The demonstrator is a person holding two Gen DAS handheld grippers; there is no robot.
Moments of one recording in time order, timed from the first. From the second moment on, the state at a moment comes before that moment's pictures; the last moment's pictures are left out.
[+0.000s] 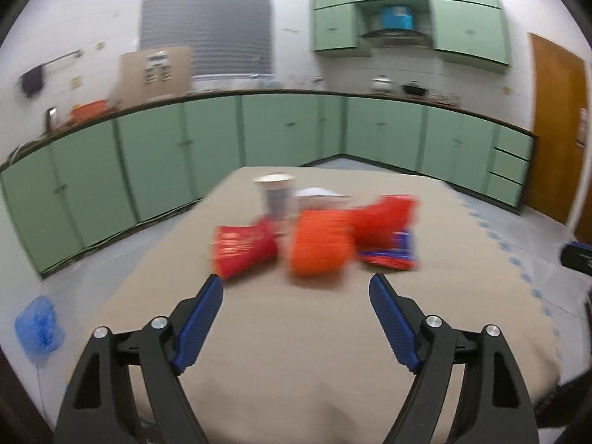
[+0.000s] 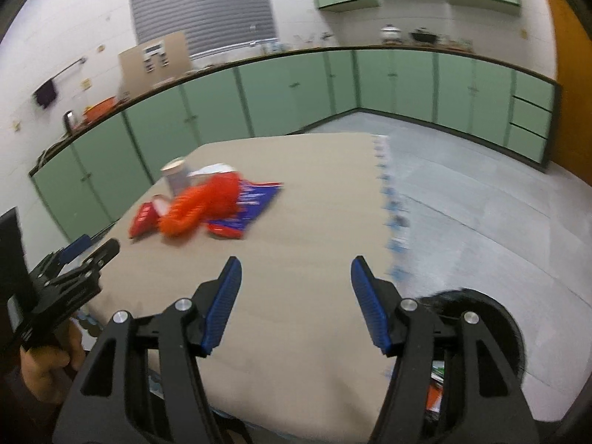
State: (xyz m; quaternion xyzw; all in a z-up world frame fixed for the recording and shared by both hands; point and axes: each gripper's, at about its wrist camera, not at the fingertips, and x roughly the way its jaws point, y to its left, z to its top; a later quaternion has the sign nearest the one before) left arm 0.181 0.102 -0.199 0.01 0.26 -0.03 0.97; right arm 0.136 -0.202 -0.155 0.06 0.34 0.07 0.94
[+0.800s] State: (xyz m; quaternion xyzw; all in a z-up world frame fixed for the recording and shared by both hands) left arm 0.290 0.137 -0.243 -0.03 0.34 -0.02 0.94; right arm 0.219 -0.120 -0.187 0.05 0.36 0.13 0.92
